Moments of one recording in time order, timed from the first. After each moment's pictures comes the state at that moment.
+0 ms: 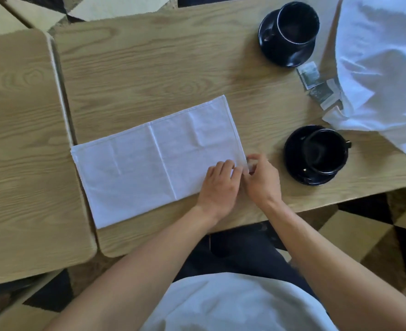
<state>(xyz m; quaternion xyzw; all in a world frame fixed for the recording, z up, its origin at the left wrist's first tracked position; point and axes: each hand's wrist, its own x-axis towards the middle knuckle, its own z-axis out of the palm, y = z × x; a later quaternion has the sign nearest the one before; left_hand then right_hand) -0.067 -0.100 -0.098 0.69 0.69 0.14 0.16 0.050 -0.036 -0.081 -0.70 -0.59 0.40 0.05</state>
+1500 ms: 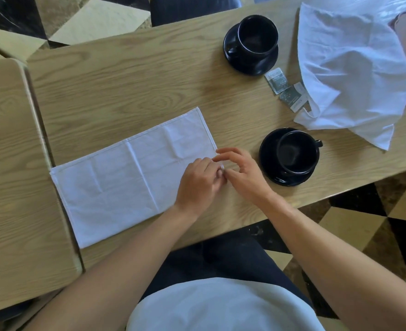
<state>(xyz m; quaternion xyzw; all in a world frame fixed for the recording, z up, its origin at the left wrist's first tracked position) -0.075 -0.067 -0.069 0.67 0.66 0.29 0.19 0.065 -0.006 -0.048 -0.53 -0.66 0.52 0.13</state>
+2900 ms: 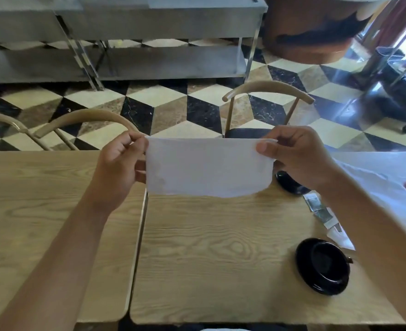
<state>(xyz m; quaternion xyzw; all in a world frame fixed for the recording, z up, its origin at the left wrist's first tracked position) -0.335 -0.105 0.220 0.34 0.62 0.63 0.32 -0.060 0.097 0.238 -0.22 -0.70 0.62 0.27</state>
